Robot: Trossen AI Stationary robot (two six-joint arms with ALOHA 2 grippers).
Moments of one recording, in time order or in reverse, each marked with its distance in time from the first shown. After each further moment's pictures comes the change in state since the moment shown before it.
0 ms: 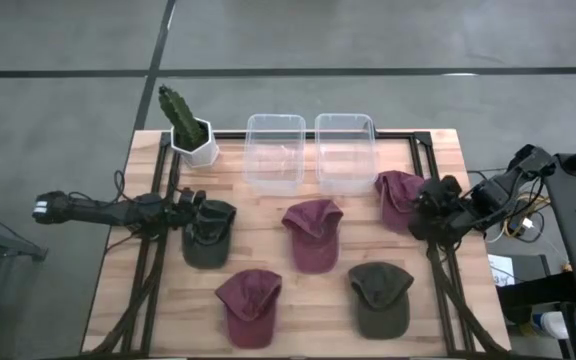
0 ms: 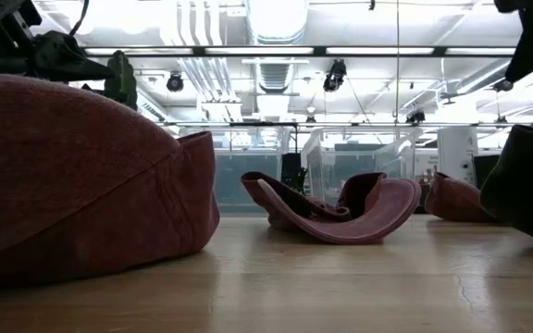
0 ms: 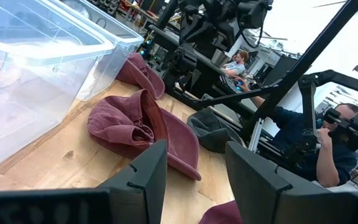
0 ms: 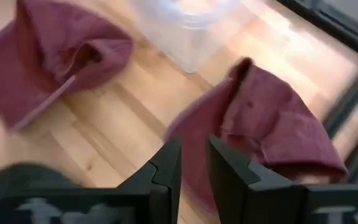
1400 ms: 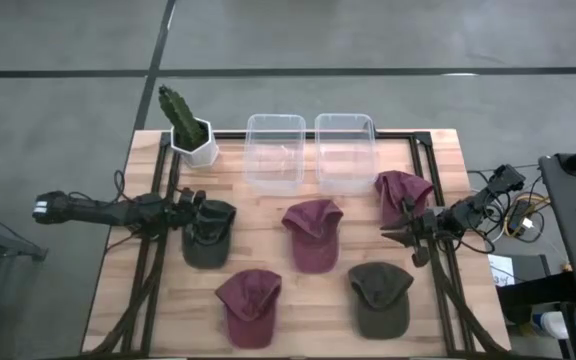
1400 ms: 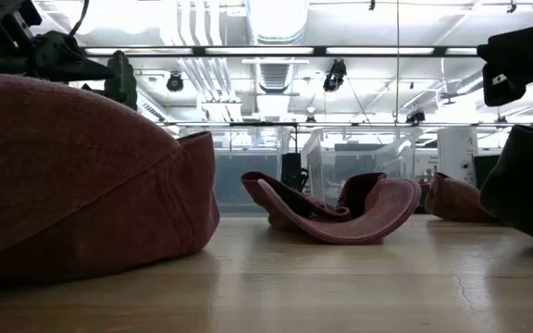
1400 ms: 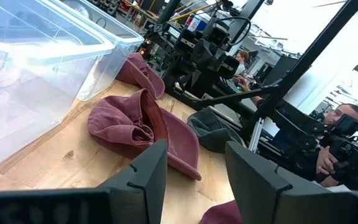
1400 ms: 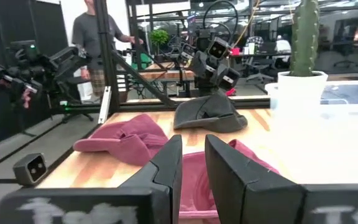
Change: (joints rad) left arm 0.000 0.000 0.000 0.000 0.000 0.000; right arm 0.005 -0.796 -0.924 1.602 -0.090 -1.369
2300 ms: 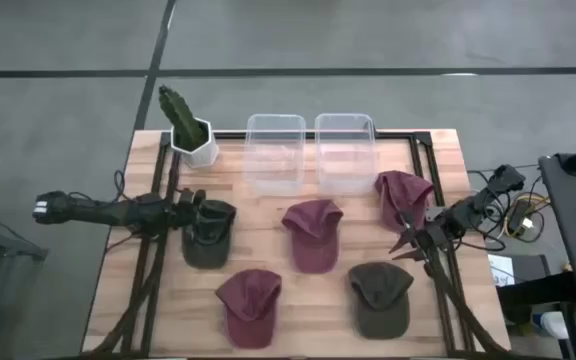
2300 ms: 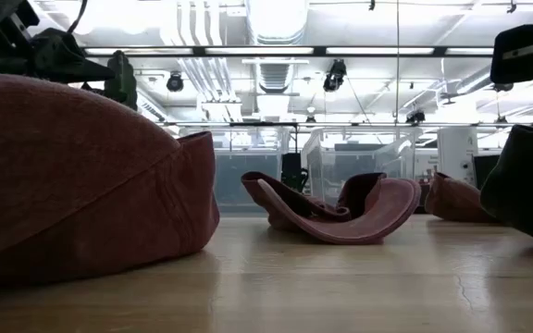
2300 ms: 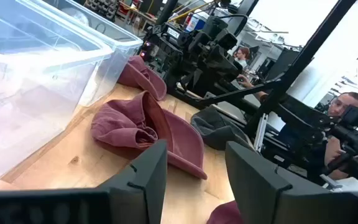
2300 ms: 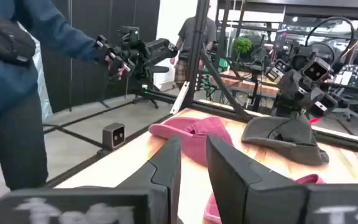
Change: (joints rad) left arm 0.000 0.000 0.000 -0.001 0.000 0.055; right arm 0.001 0.000 0.000 -0.002 -0.374 -0.155
